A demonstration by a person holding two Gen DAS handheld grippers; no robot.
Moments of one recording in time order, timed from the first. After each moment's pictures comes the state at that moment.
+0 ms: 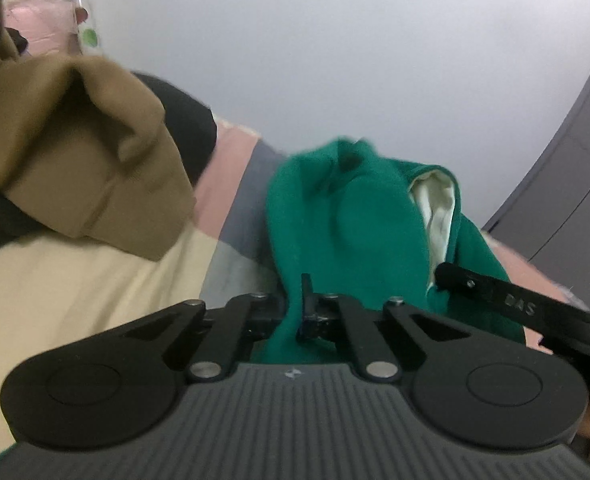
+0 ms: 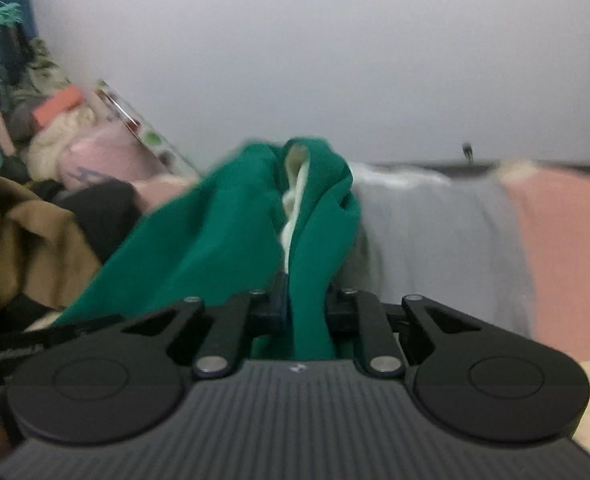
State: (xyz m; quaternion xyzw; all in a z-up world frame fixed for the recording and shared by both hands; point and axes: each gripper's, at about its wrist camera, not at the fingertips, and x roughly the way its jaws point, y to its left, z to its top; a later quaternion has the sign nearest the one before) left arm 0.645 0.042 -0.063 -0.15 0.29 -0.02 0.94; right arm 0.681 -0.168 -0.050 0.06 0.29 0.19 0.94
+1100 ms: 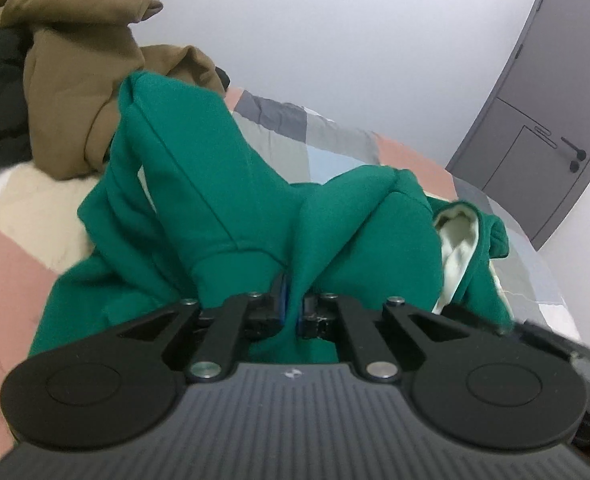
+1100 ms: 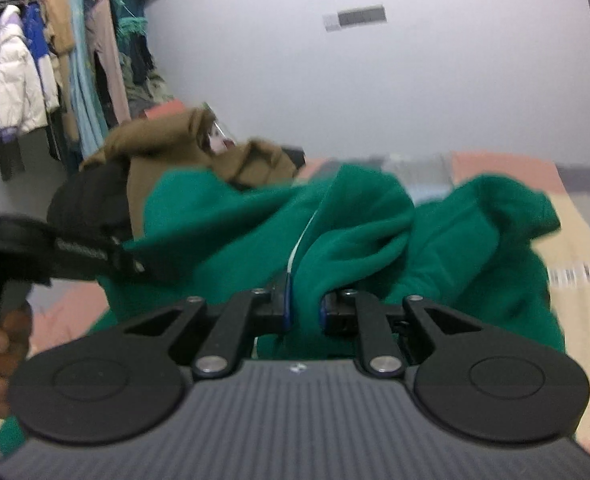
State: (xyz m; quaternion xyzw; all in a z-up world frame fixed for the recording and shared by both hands) left arm 0.204 0.001 -0.058 -0.12 0.28 -0.06 0.95; right arm 0.261 -0.258 -0.034 0.03 0.22 0.25 0.94
